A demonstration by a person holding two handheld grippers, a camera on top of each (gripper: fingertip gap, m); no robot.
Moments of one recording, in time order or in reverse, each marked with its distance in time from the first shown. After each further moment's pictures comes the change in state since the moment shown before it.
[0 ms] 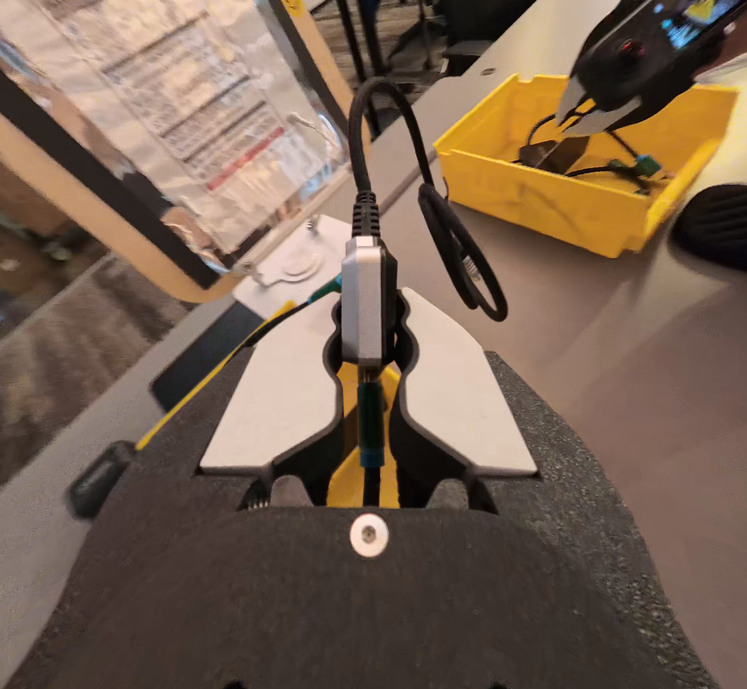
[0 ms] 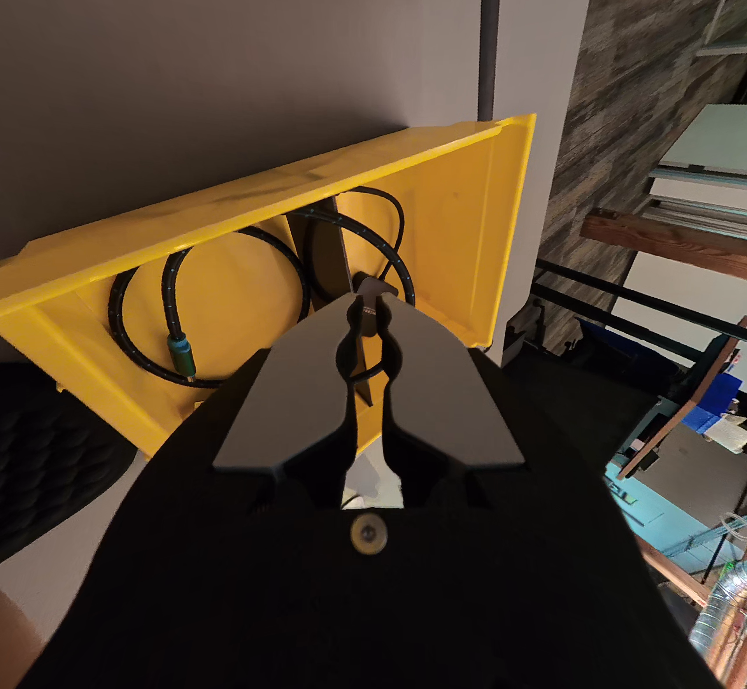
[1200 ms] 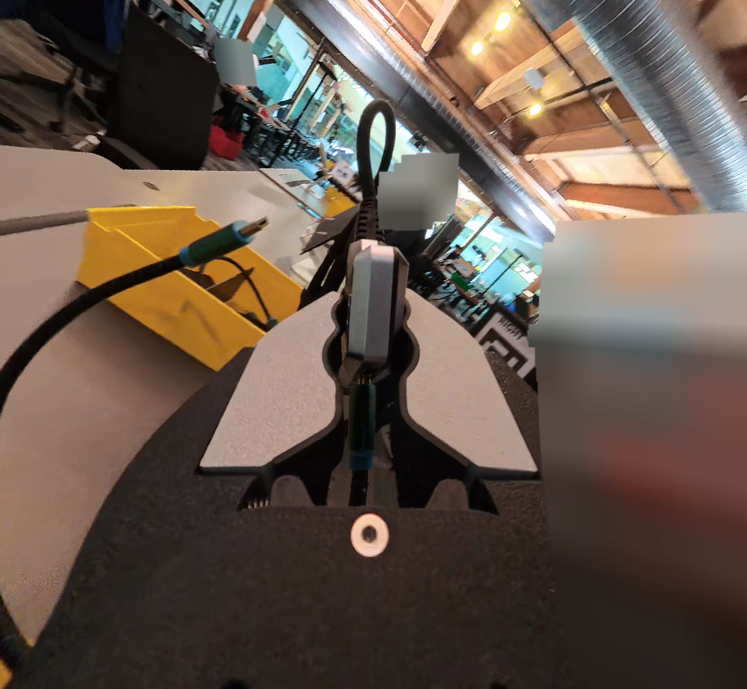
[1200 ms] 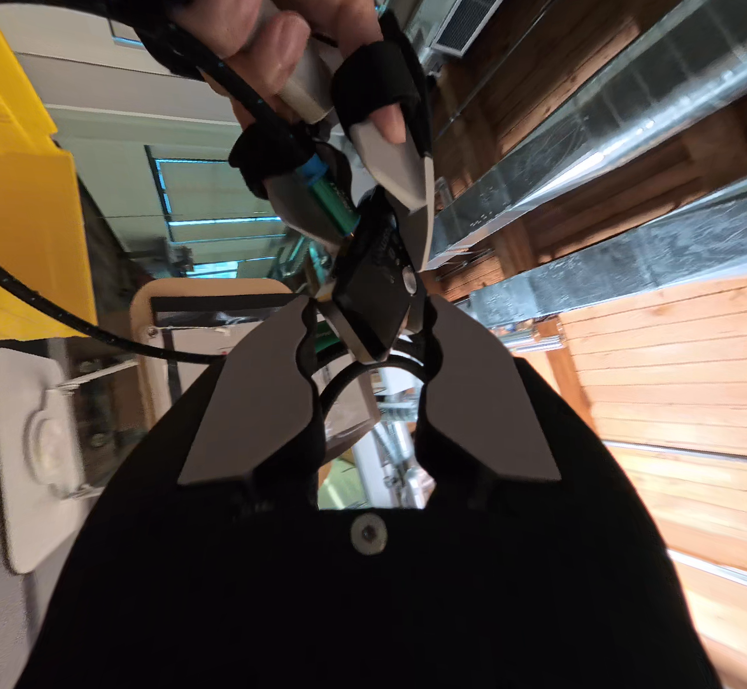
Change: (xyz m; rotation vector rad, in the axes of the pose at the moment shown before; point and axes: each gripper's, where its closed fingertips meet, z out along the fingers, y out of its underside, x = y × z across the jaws) left arm 0.080 -0.063 -0.008 0.374 0.837 -0.821; right arm -0.048 -0.234 -0.230 1.080 1.362 -0.287
